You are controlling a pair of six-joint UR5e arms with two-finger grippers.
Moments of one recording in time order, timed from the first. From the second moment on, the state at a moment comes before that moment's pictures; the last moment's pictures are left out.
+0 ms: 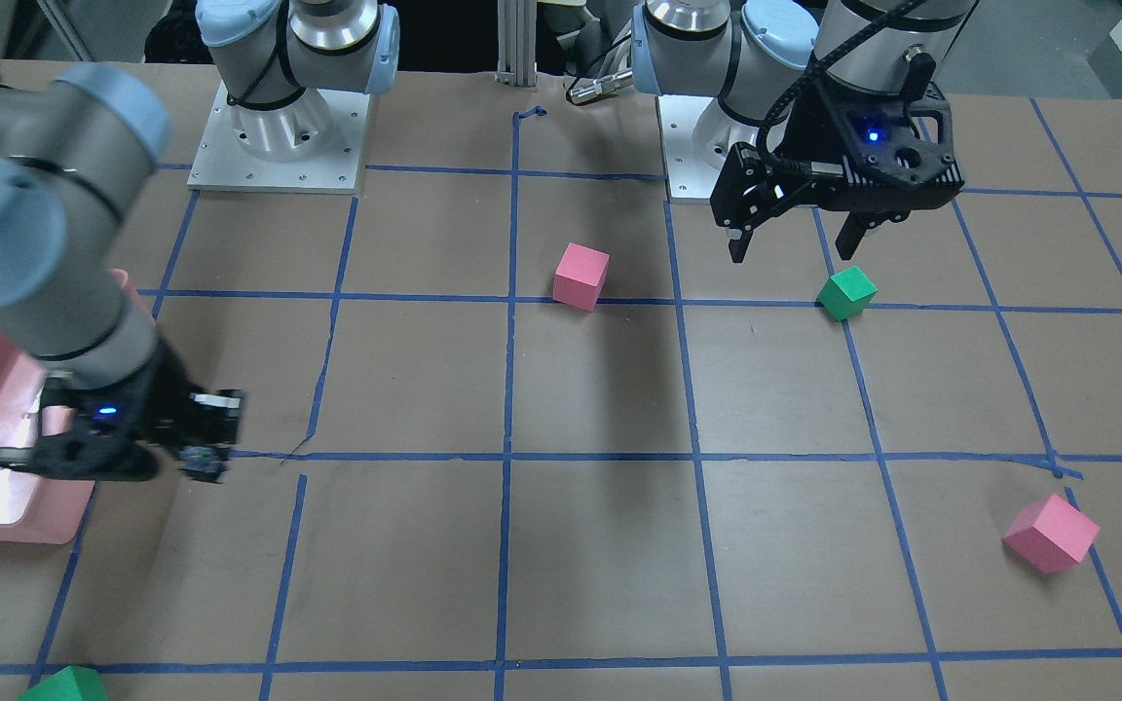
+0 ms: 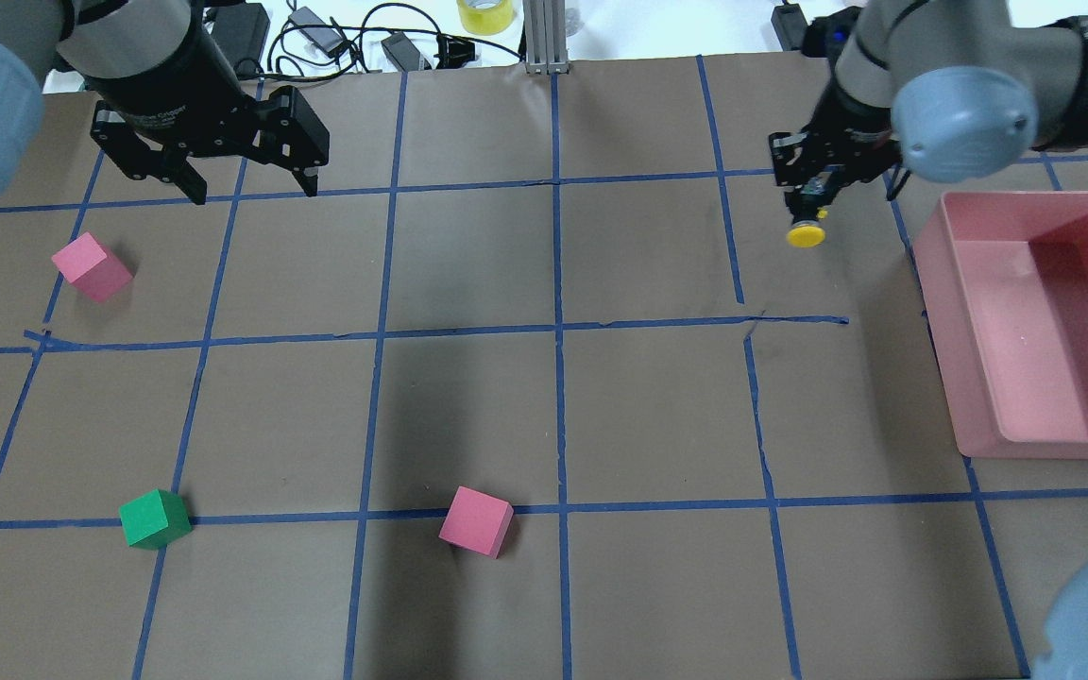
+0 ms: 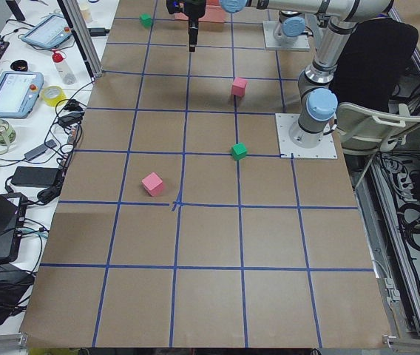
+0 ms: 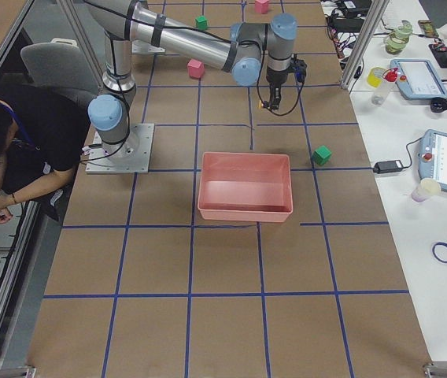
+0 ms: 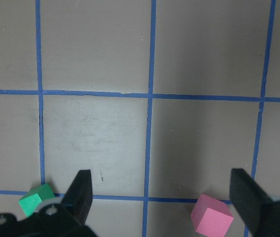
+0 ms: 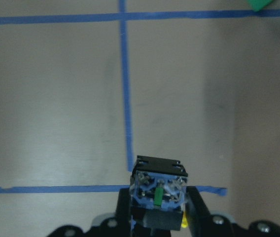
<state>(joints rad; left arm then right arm) -1.60 -1.57 -1.51 -1.53 1.60 -0.08 1.56 -1.27 1.61 -1.96 -1.55 0.01</state>
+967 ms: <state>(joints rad) -1.60 -1.57 -1.51 -1.53 1.60 -0.08 1.95 -1.05 1.63 -2.25 -1.54 0.32</state>
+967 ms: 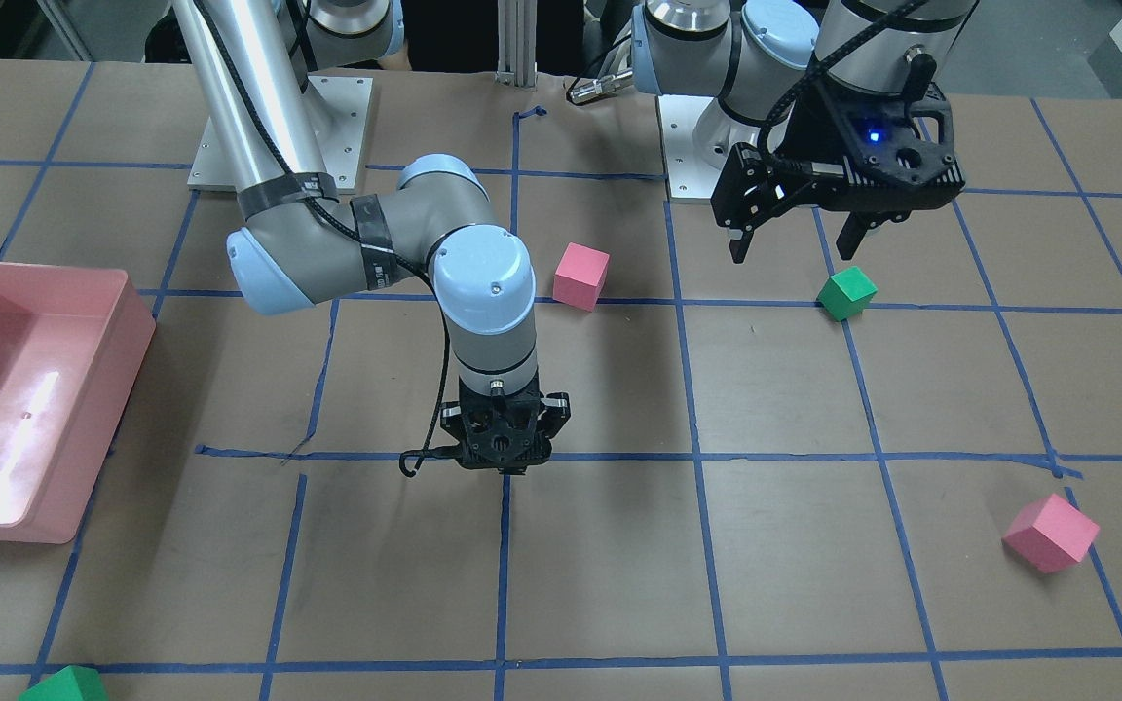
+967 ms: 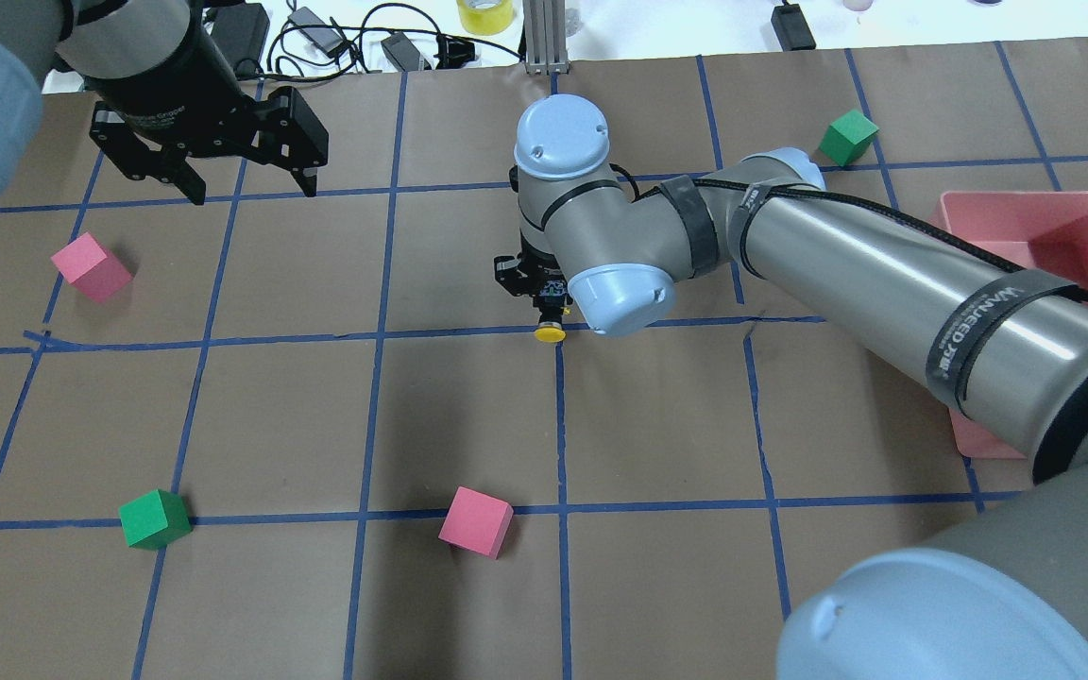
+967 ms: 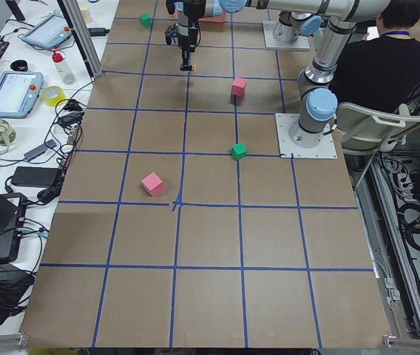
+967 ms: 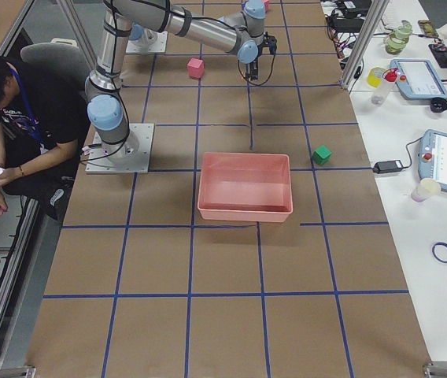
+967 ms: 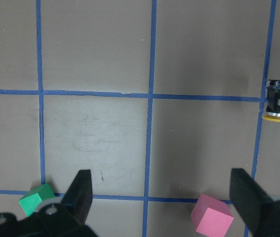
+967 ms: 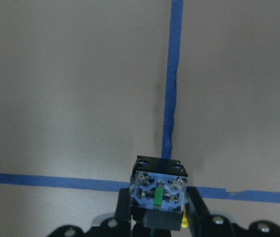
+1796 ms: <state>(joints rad) -1.60 -1.57 -1.51 -1.53 1.60 -0.08 1.96 -1.02 1.65 -2.27 -1.54 0.30</state>
